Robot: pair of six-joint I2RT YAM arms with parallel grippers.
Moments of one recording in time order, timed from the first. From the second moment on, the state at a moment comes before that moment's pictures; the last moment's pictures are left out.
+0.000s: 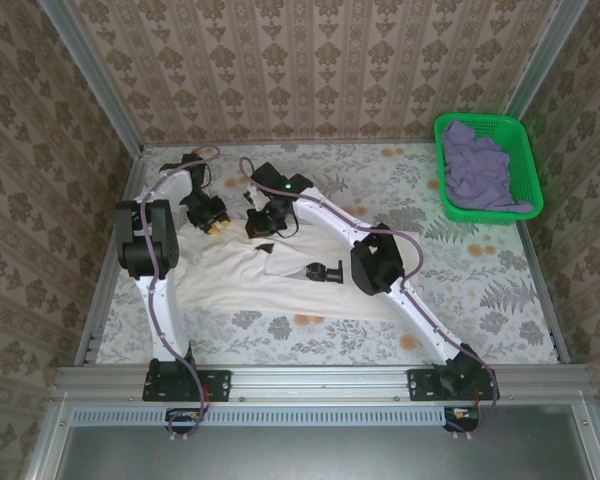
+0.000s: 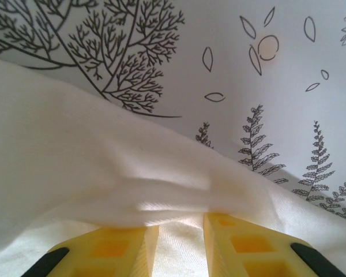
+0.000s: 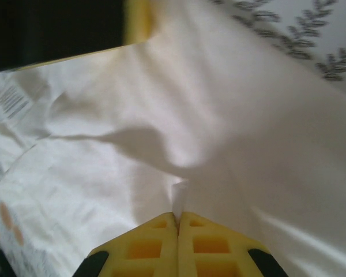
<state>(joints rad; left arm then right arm) -0.06 2.19 1.68 -0.98 0.25 -0.47 0.71 2.69 2.61 -1.00 -0.46 0.39</state>
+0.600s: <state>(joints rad) -0.06 2.20 1.69 -0.98 0.24 -0.45 0.74 2.41 2.09 -0.93 -0.48 0.23</state>
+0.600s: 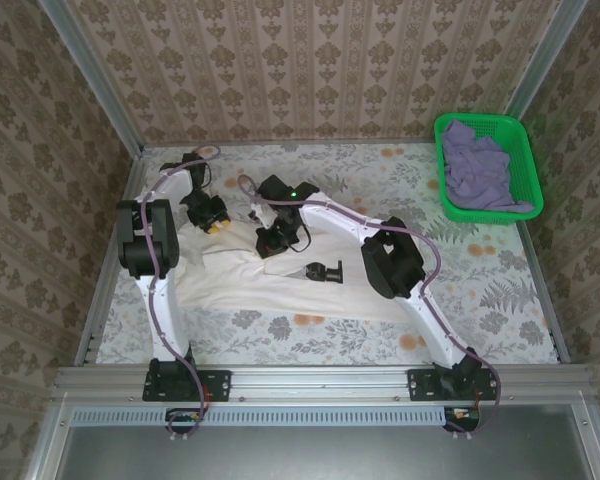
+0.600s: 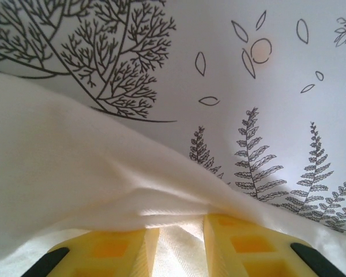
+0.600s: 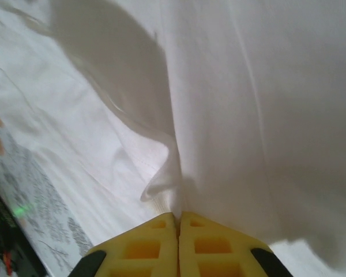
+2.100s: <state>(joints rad) -0.06 2.20 1.70 -0.98 0.23 -0.41 0.77 2.74 2.51 -0.96 -0.71 0.50</state>
